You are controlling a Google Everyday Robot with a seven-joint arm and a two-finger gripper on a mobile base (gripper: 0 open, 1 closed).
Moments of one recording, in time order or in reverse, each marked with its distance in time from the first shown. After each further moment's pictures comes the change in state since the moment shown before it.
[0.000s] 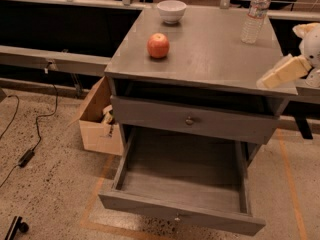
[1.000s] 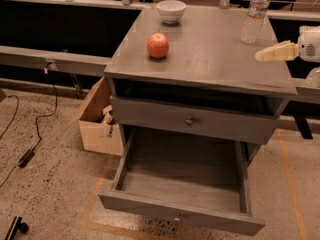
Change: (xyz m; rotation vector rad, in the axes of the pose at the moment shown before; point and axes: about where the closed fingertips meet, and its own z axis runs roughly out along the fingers) arm 0.035 -0.132 0.089 0.136 -0.278 0.334
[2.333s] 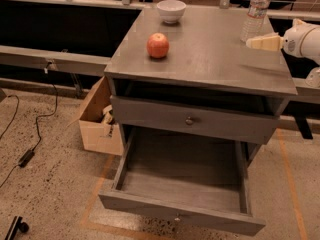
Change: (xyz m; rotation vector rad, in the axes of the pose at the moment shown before) arm -0.014 -0.046 0.063 0.119 -0.179 0.045
